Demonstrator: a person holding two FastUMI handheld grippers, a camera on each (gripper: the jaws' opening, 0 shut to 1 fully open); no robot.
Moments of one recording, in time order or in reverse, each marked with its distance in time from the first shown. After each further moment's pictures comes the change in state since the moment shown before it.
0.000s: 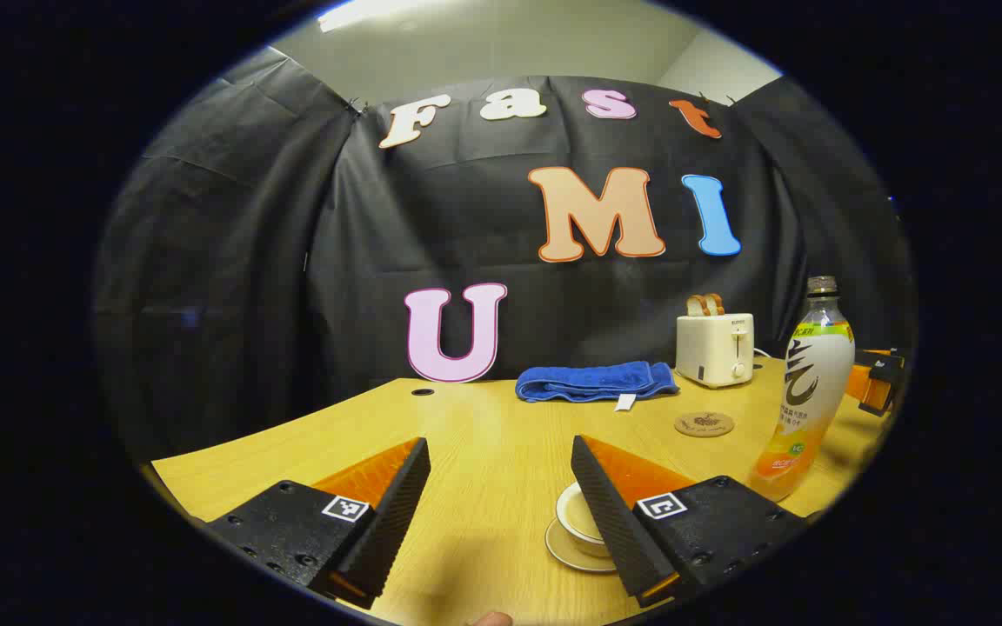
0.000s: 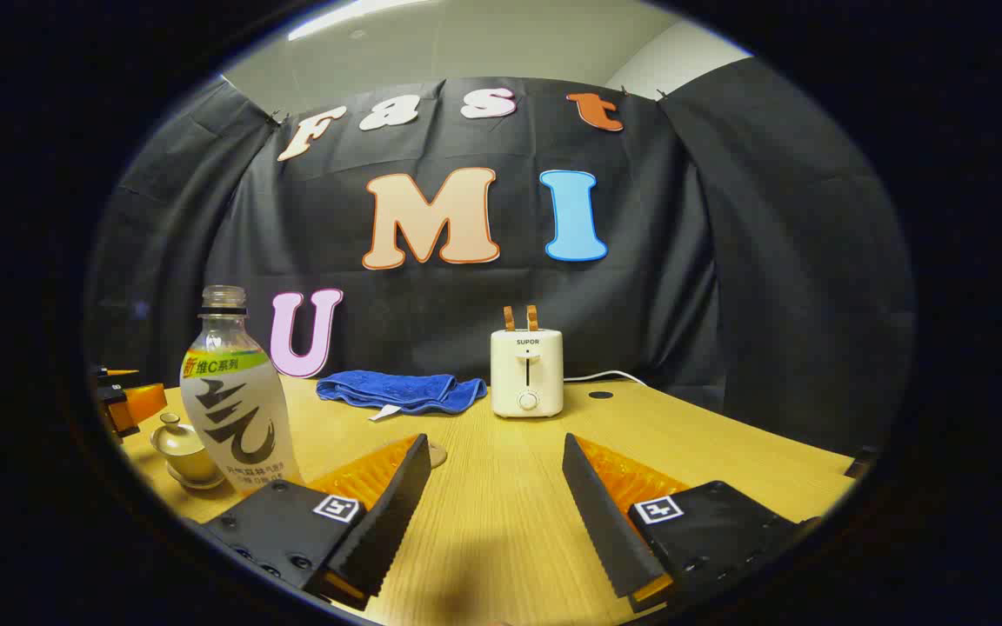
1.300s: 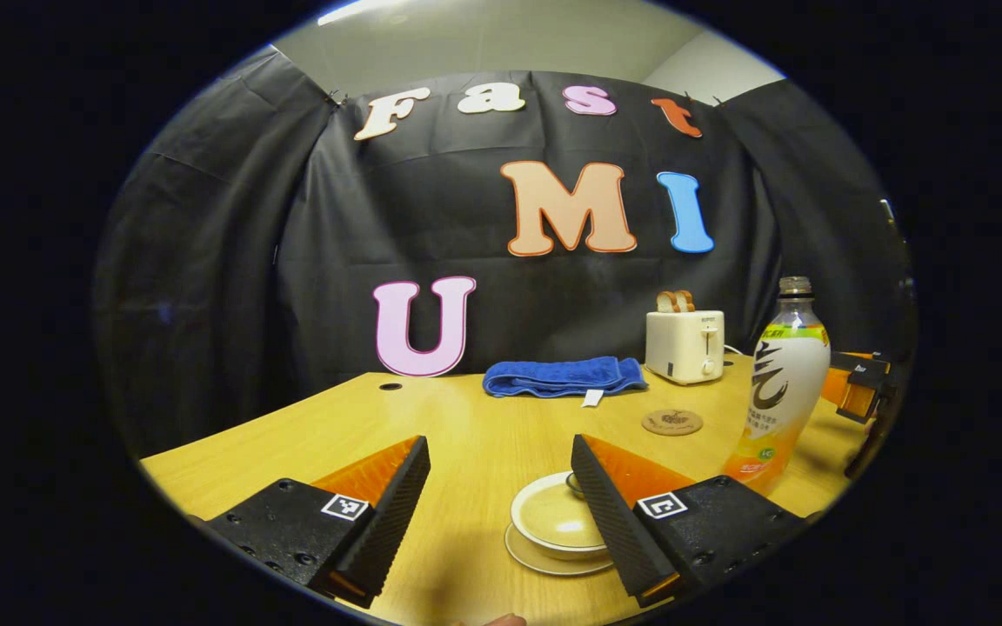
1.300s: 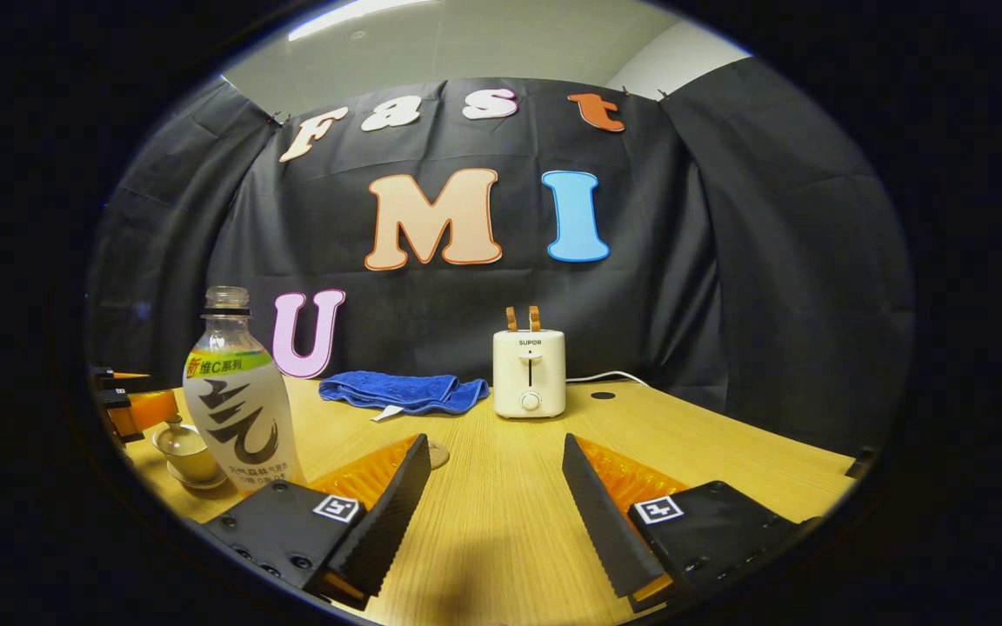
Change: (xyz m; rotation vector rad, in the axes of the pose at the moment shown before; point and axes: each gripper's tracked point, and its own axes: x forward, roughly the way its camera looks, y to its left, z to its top) left arm 0.001 -0.037 0.002 -0.010 0.023 -0.118; right arm -0.001 0.004 0.002 0.002 -0.002 0.011
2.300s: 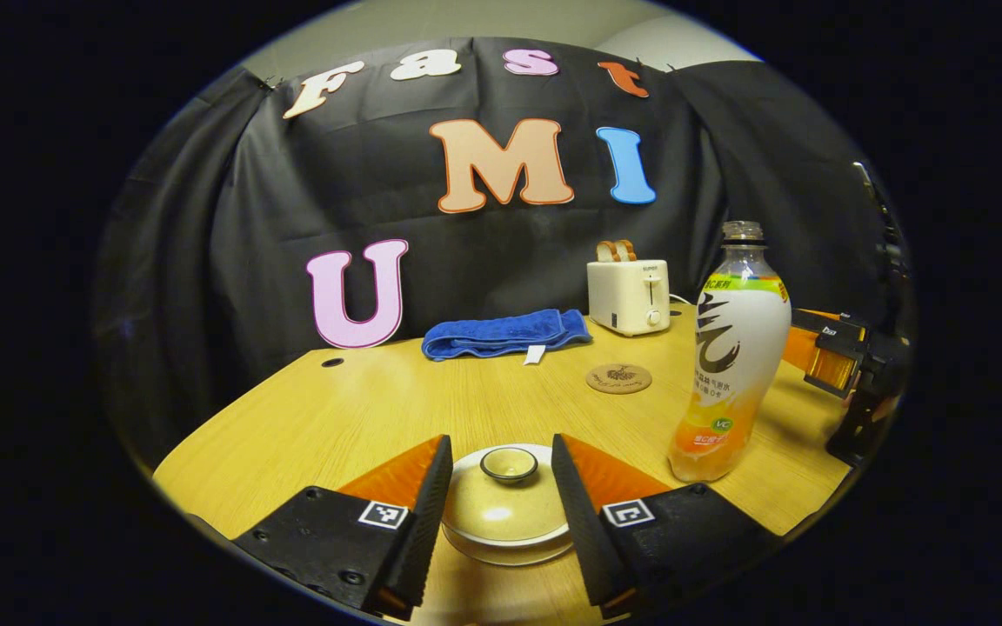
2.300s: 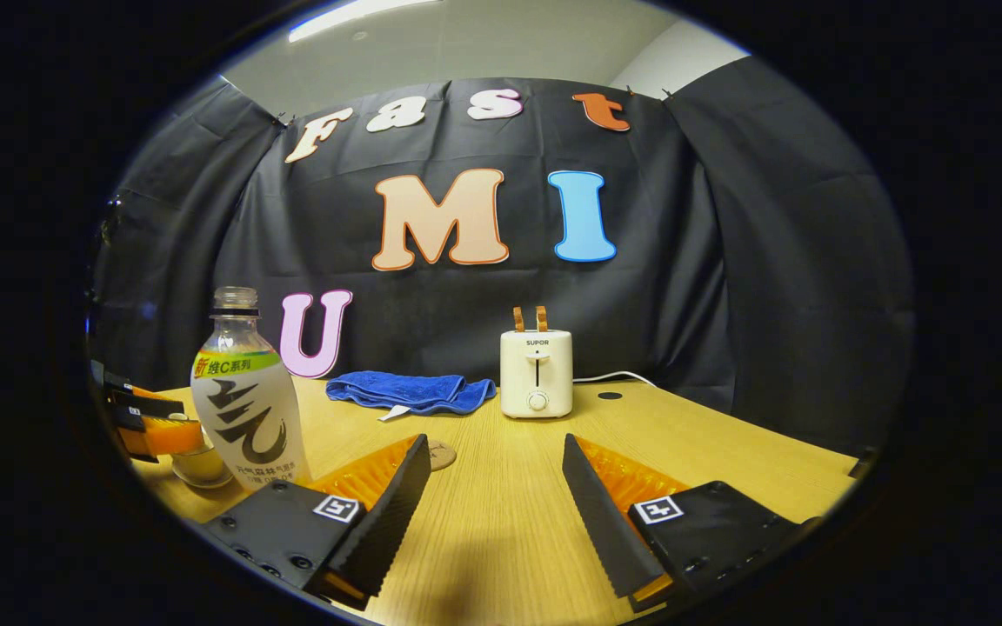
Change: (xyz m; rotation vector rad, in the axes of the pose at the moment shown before) left arm 0.005 -0.043 -0.031 0.075 0.175 -0.170; right arm -0.001 0.003 -0.001 0.001 -0.001 0.021
